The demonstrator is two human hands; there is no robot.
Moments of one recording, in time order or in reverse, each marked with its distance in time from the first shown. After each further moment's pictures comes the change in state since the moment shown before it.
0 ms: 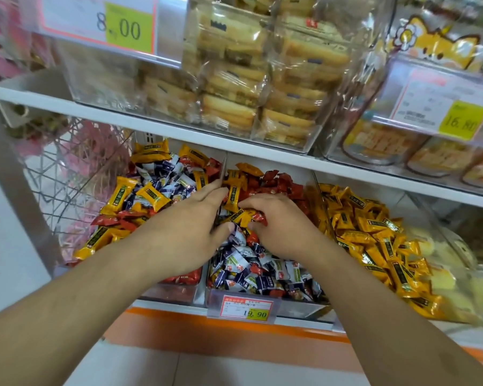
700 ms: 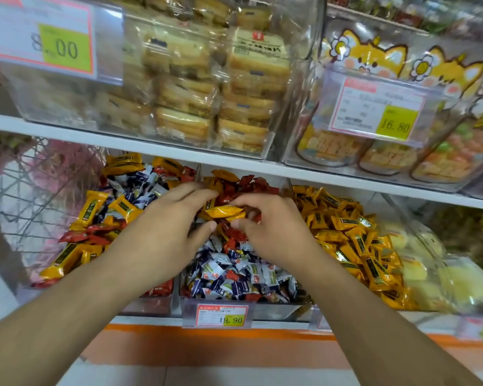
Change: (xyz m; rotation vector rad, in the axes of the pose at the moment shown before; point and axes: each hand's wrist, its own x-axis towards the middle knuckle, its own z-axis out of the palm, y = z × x) left_hand -0.001 0.018 -0.003 0.007 0.262 0.164; right_hand -0.029 0.001 -0.023 0.257 0.237 0.061
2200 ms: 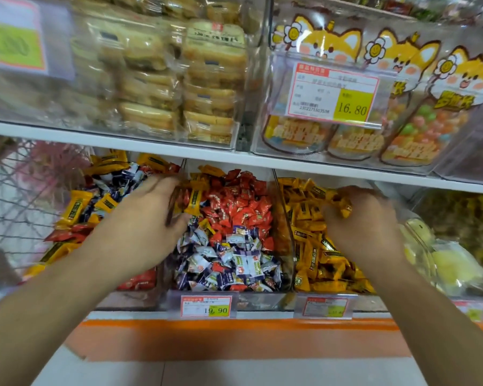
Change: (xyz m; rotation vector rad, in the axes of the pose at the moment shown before) left_hand 0.002 0.009 -0.004 0.102 -0.011 -0.182; right_hand -0.055 0.071 -0.091 -0.427 0.375 0.373
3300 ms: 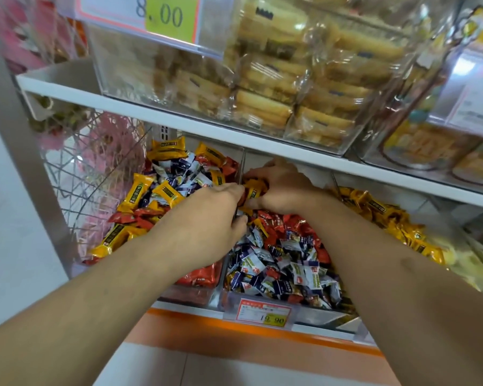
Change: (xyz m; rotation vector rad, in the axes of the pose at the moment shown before) left_hand 0.005 -0.024 0.002 -0.057 -0.078 0.083; right_hand 0.059 -0.183 0.097 -0.060 -0.641 -0.447
